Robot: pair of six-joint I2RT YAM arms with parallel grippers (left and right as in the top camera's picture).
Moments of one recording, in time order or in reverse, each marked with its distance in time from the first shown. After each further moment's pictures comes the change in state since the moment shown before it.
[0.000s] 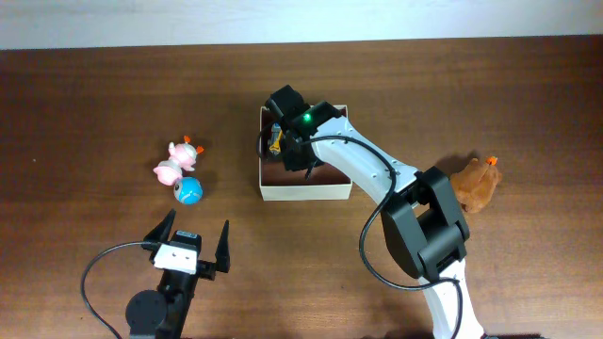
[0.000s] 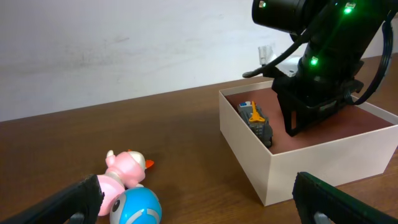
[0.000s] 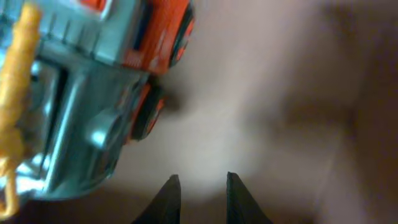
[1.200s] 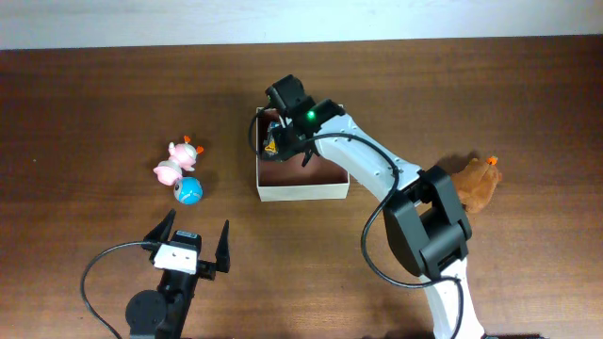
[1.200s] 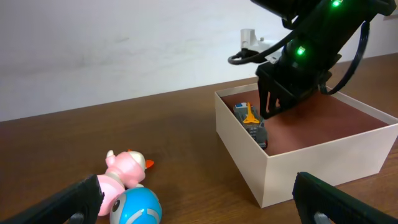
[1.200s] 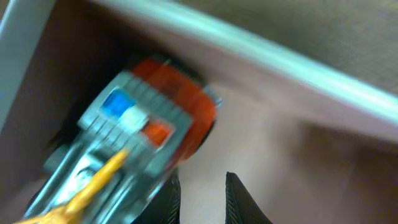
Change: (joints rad) left arm 0.000 0.000 0.000 0.000 0.000 0.000; right arm -0.027 0.000 0.000 0.212 -0.056 -0.209
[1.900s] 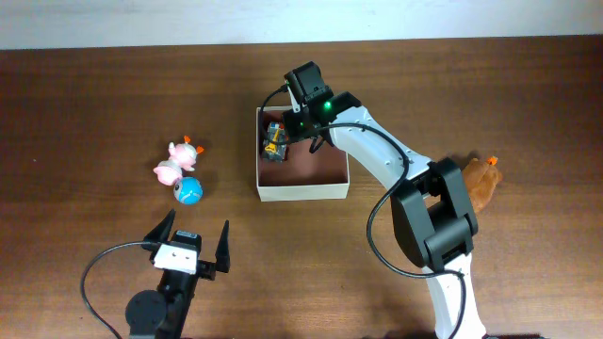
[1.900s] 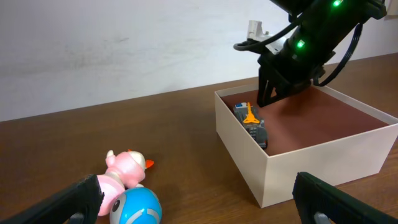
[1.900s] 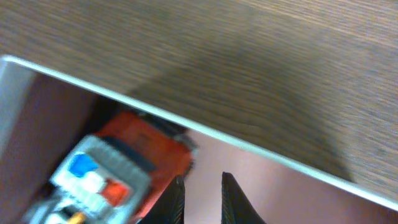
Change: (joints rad) left arm 0.000 0.000 0.000 0.000 0.000 0.000; right arm -0.068 0.017 -0.001 0.114 -0.102 0.006
